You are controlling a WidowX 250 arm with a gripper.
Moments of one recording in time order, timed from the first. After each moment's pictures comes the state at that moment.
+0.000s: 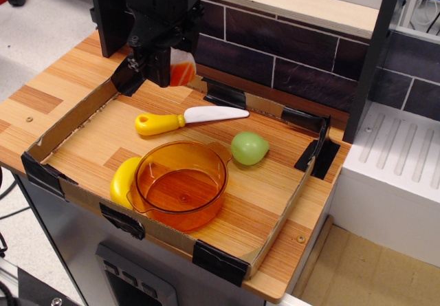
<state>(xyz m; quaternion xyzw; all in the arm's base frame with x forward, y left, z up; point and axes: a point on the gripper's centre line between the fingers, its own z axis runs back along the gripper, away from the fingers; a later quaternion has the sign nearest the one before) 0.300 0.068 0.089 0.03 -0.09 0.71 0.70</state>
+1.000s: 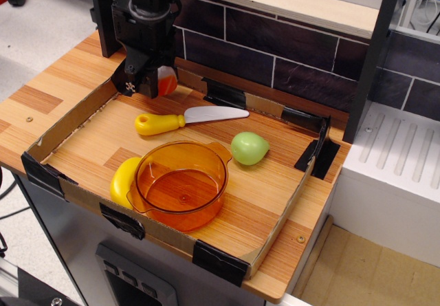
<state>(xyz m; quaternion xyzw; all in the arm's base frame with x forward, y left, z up) 0.337 0.114 0.028 0.01 -0.13 0.75 0.65</state>
